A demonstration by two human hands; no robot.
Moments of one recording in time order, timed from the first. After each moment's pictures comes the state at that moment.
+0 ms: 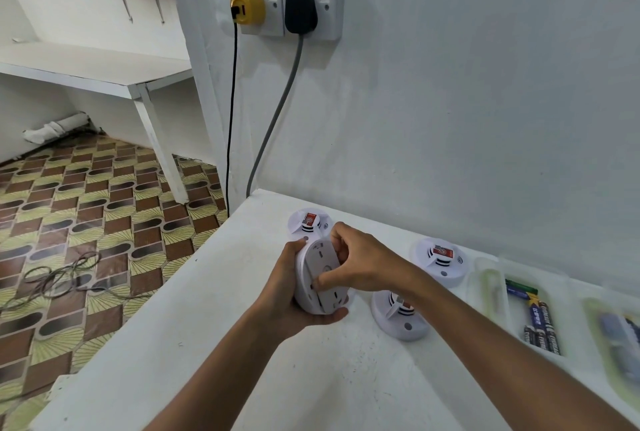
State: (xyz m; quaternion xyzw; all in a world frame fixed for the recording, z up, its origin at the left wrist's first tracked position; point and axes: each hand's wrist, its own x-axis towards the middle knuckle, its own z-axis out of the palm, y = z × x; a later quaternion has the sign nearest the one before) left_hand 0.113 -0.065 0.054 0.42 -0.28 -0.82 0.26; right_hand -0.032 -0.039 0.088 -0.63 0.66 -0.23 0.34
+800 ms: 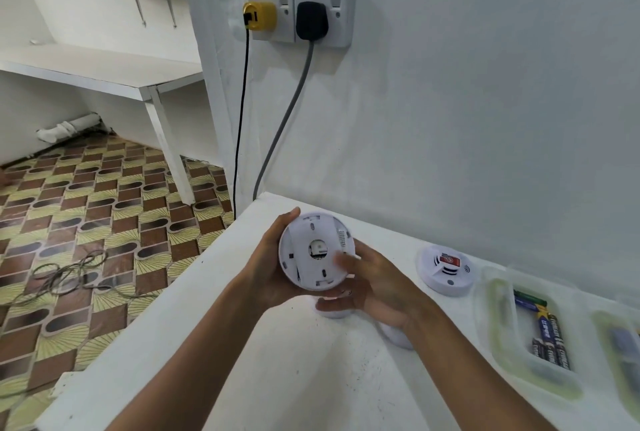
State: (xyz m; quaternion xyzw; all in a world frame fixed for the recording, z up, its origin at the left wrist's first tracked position) left_hand 0.129 -0.099 0.076 0.28 -0.37 -0.85 0.26; right_hand -0.031 -0.029 0.060 -0.36 0.43 -0.49 0.67
